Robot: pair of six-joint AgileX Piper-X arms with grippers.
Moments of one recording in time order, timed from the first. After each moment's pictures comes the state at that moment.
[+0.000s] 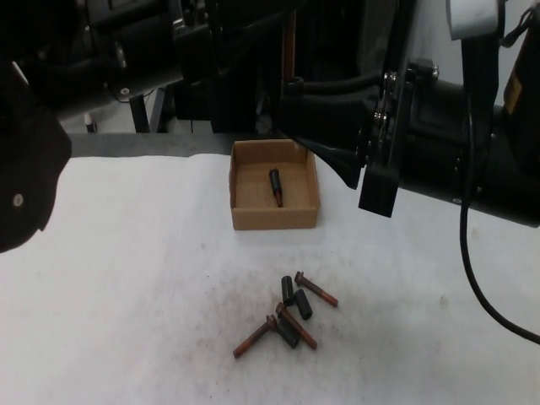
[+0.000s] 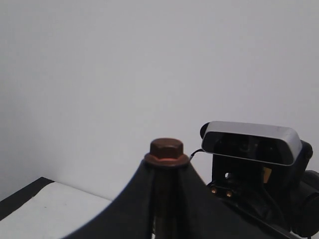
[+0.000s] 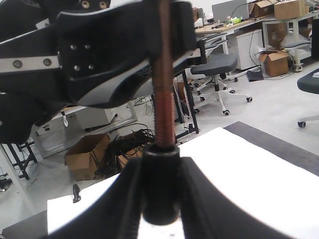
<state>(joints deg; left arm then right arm) -26.1 67.8 -48.3 -30.2 50.2 -25.2 35.6 63.1 -41.9 -17.2 -31.5 14.6</state>
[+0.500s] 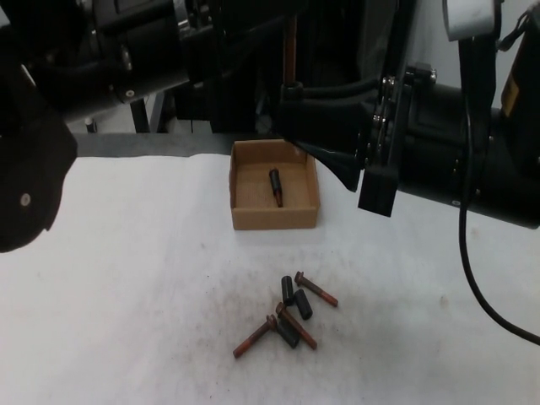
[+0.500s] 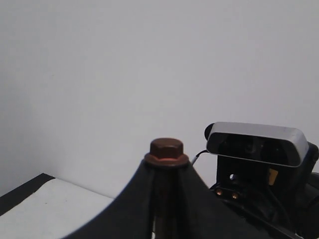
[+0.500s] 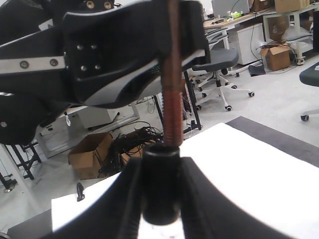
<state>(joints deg) -26.1 68.8 -48.3 -30.4 49.9 -26.0 35.6 63.2 -41.9 -16.7 -31.6 15.8</state>
